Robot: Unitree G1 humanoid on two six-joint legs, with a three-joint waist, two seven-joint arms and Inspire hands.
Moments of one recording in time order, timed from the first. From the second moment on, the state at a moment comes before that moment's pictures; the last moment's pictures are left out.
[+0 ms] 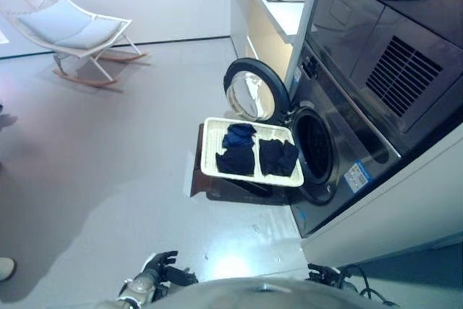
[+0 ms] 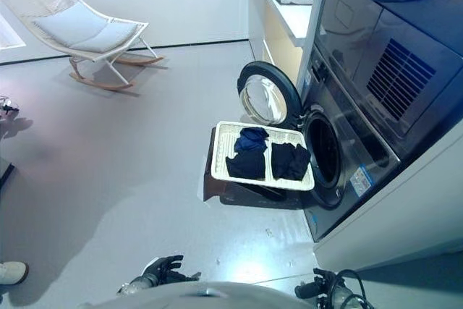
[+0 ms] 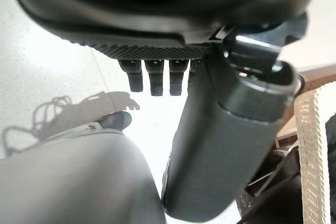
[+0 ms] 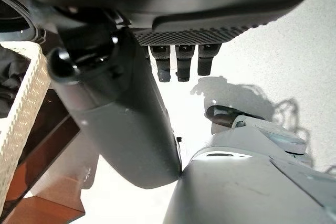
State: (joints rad) left arm -0.05 0.22 -0.32 1.35 -0.16 -0.16 0.02; right arm -0.03 -0.25 0.22 1.37 0.16 -0.09 -0.04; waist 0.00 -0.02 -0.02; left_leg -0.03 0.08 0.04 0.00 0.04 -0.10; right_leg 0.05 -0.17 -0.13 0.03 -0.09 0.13
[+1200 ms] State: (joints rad) left arm -0.12 0.18 -0.28 1.40 -0.24 -0.19 0.08; right arm -0.12 -0.28 0.28 1.35 0.21 -0.11 -0.09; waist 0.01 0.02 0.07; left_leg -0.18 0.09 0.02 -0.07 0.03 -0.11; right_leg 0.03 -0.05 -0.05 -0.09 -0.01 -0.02
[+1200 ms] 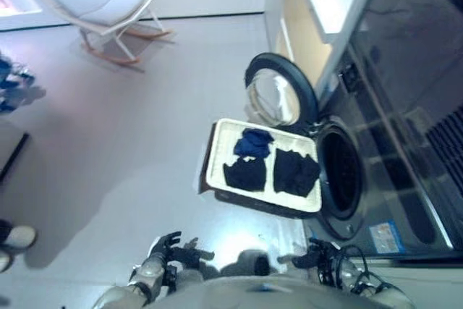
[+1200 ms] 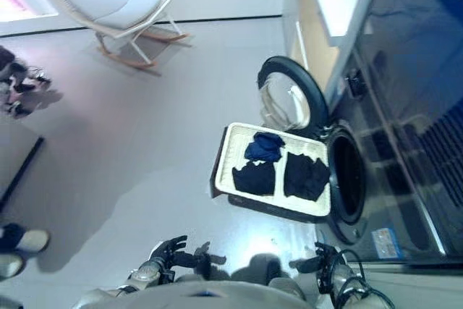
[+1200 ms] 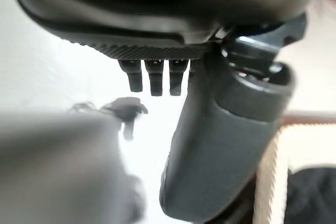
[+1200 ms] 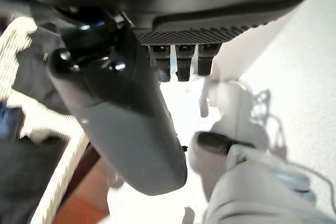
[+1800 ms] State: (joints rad) left arm -0.14 0.31 -0.32 1.29 -0.21 -0.20 0.12; right arm -0.23 -0.30 0.58 1.02 -0.19 -0.12 -0.10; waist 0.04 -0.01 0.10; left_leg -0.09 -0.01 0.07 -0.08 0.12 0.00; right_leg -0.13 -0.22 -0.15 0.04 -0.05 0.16
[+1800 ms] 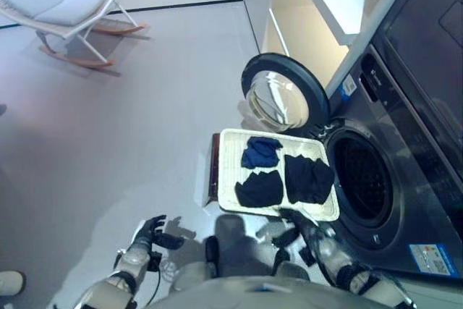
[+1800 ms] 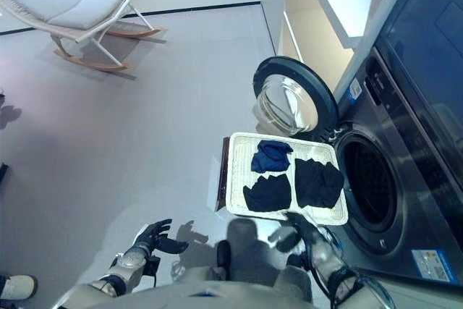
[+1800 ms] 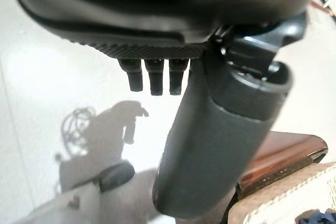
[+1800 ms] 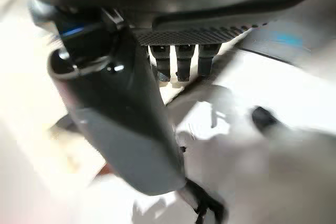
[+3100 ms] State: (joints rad) left arm -0.34 0.29 -0.36 1.26 -0.33 -0.28 0.25; right arm -0.92 -0.49 0.88 1.11 -0.57 -0.03 -0.33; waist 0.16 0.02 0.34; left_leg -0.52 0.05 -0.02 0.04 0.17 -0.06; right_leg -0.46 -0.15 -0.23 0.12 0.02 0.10
